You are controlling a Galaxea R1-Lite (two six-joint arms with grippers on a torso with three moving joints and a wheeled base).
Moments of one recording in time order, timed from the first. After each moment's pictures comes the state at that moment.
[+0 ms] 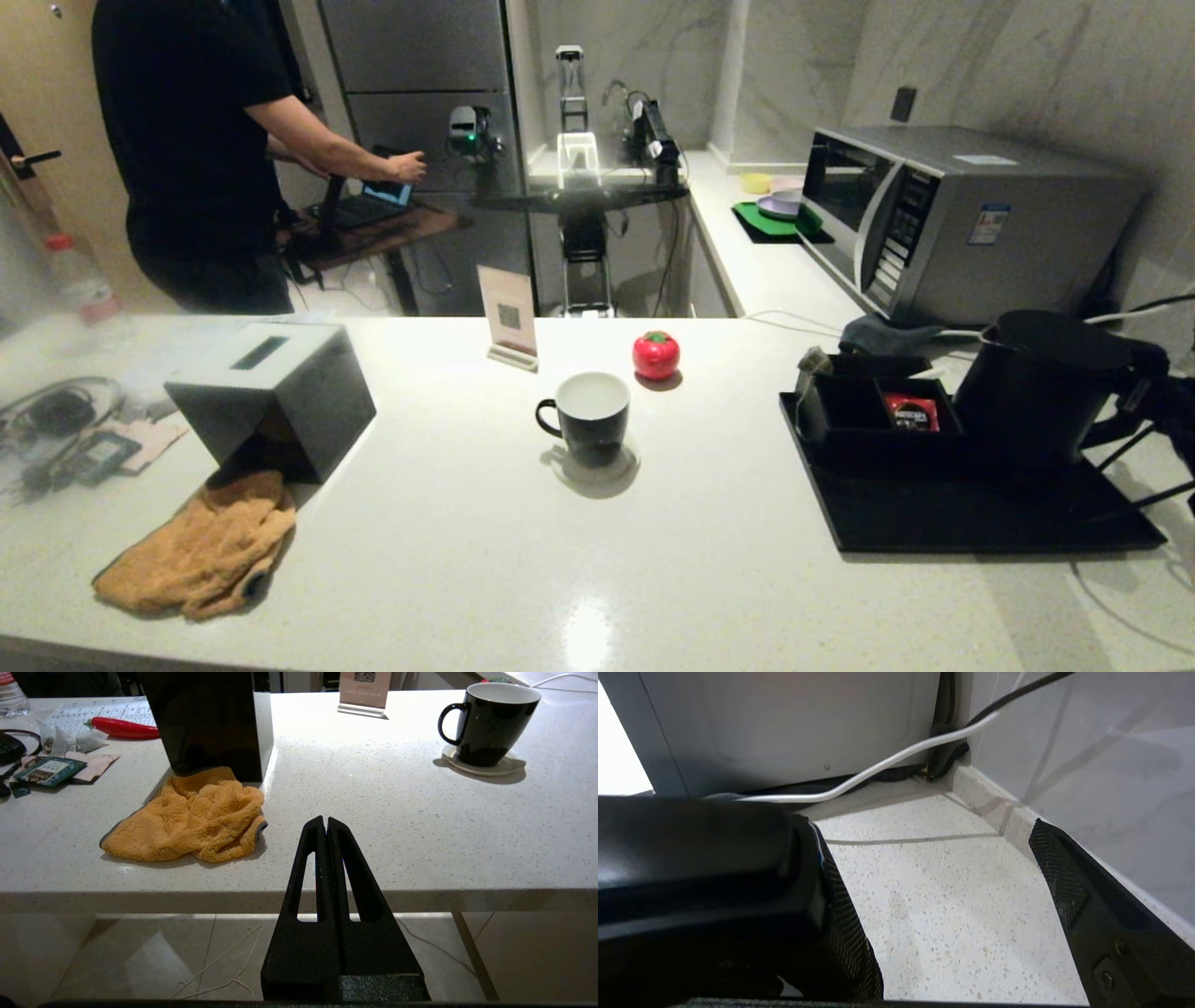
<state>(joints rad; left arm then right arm) 0.00 0.00 0.00 0.01 -0.01 0.01 -0.52 2.23 -0.80 -1.52 0.03 -0.05</state>
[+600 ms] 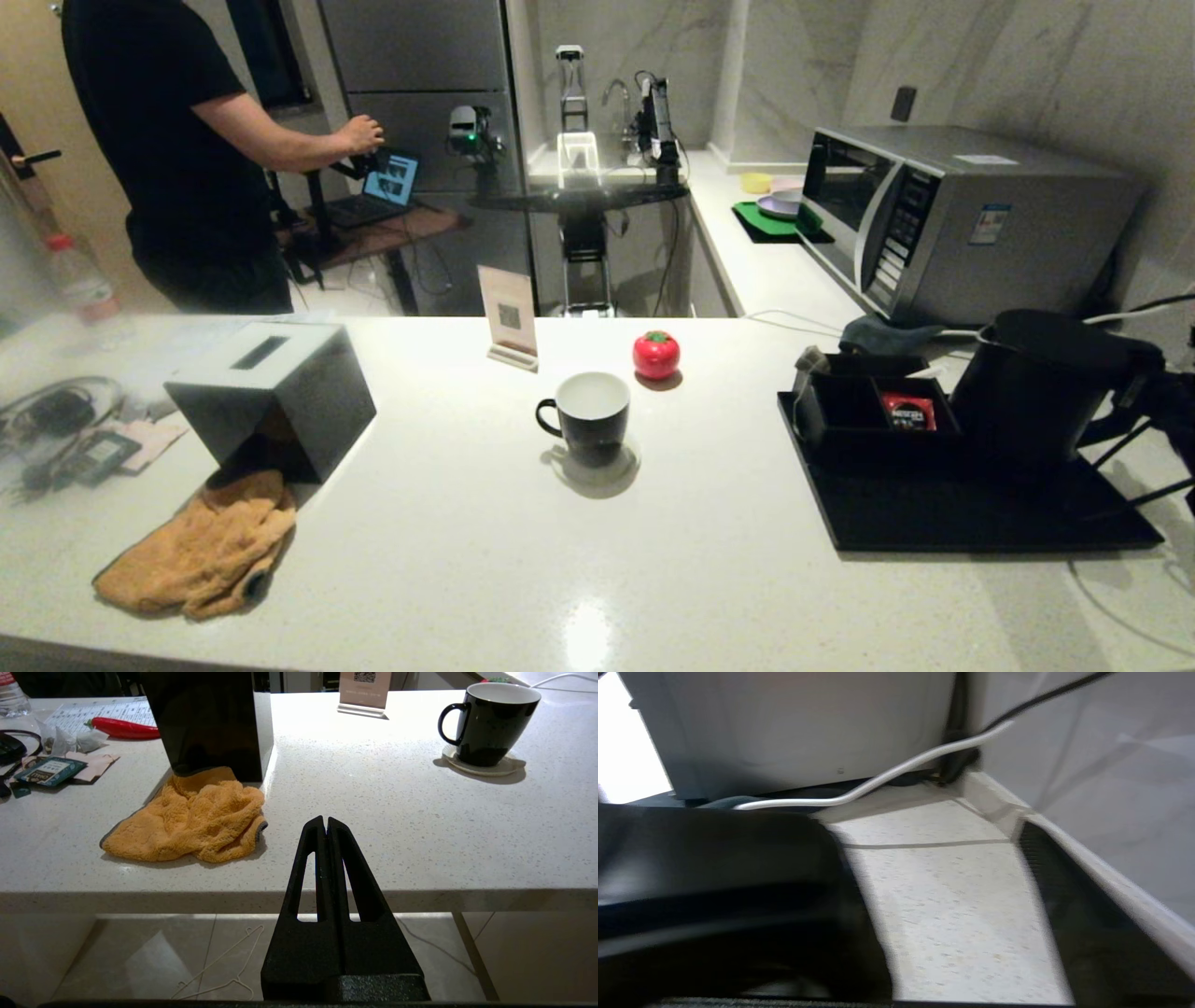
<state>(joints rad) 0.00 0.00 0.00 0.01 -0.01 0.01 -0.52 2.22 -0.80 -1.52 0.04 -0.06</state>
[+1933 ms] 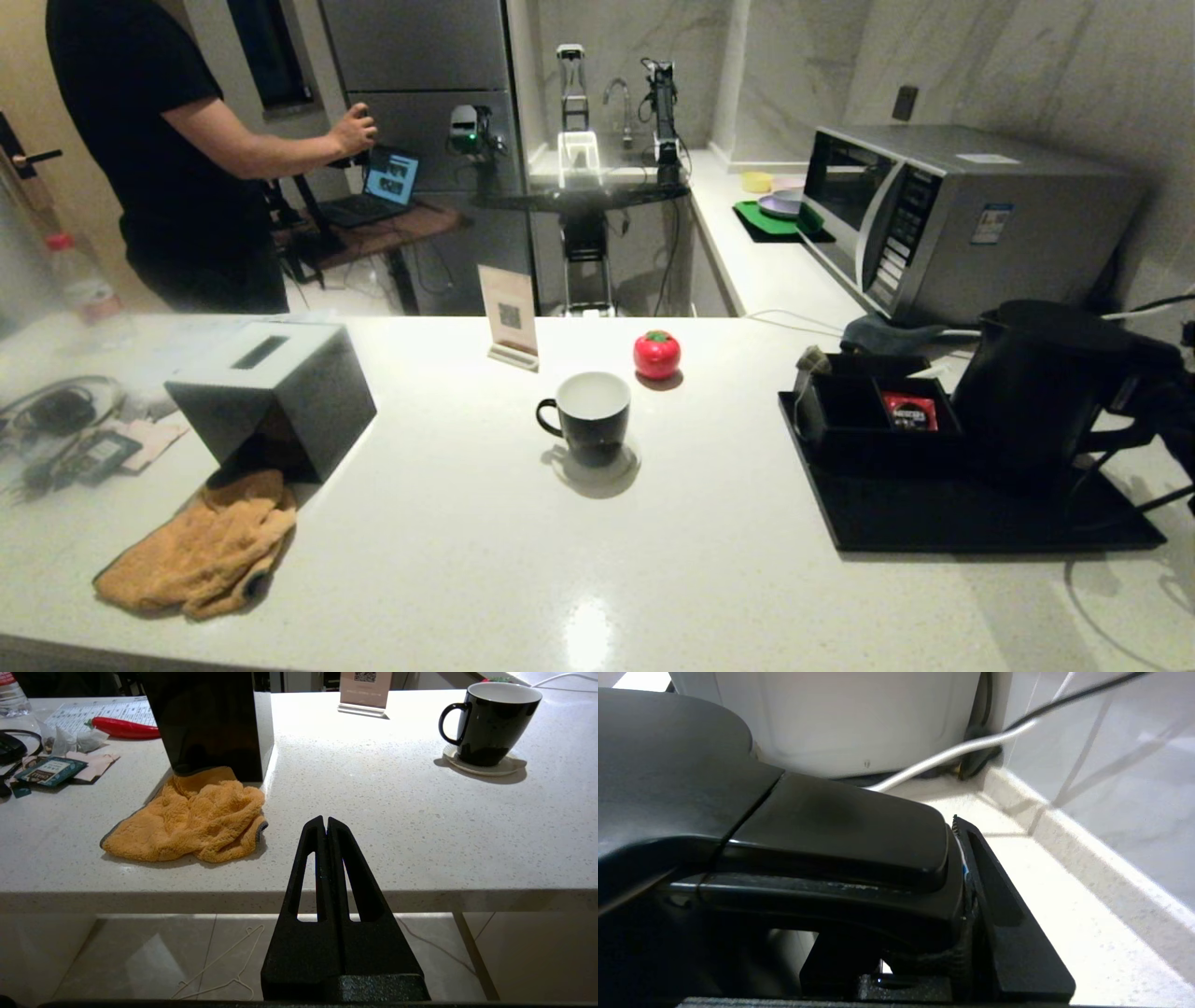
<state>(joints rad) 0.00 0.00 0.00 0.01 -0.01 0.01 -0.49 2.13 -0.71 -1.52 0.04 -0.05</state>
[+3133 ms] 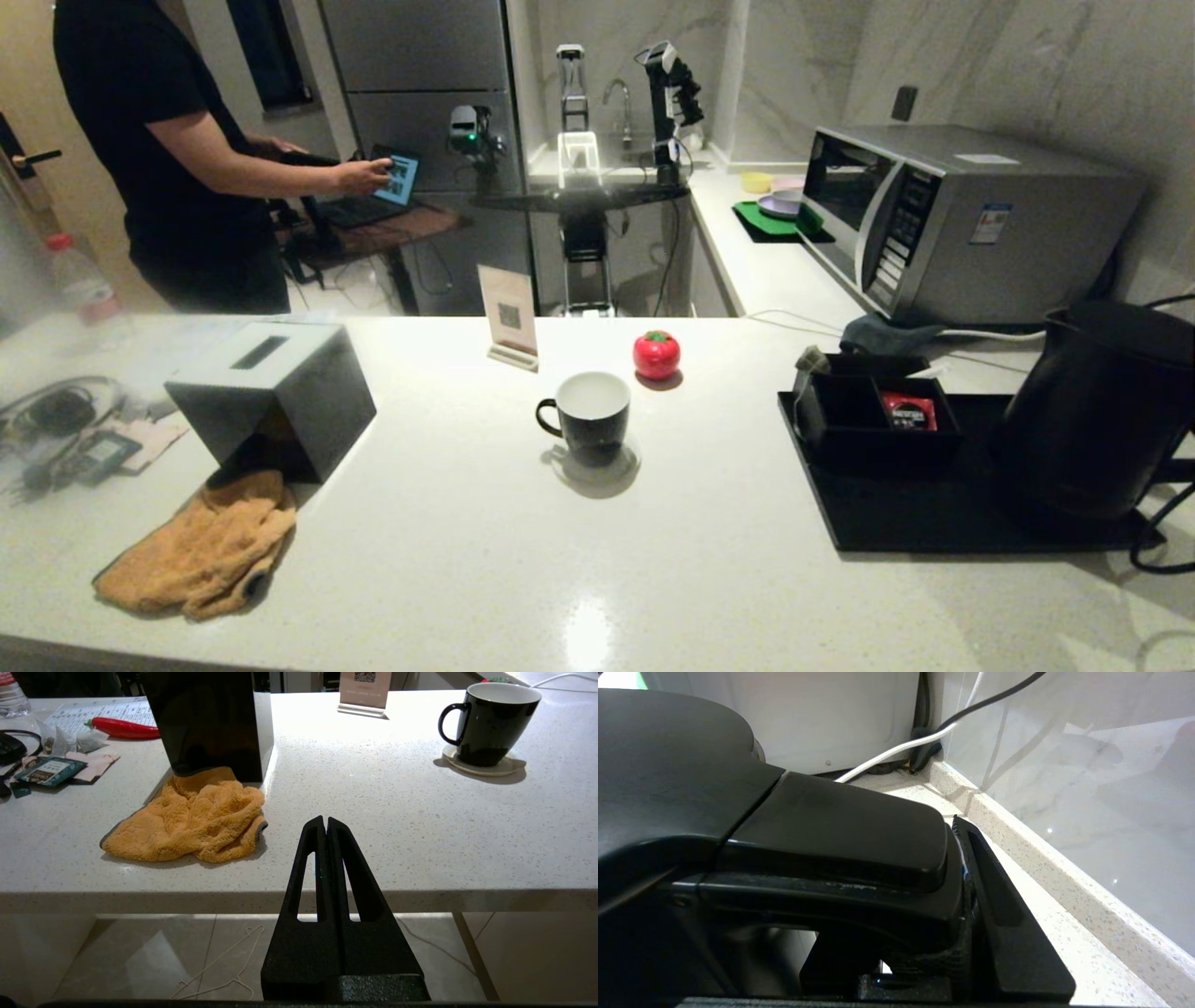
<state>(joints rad) 0.00 0.00 0.00 0.01 -0.01 0.01 -0.57 1.86 -0.43 -1.52 0.03 -0.04</state>
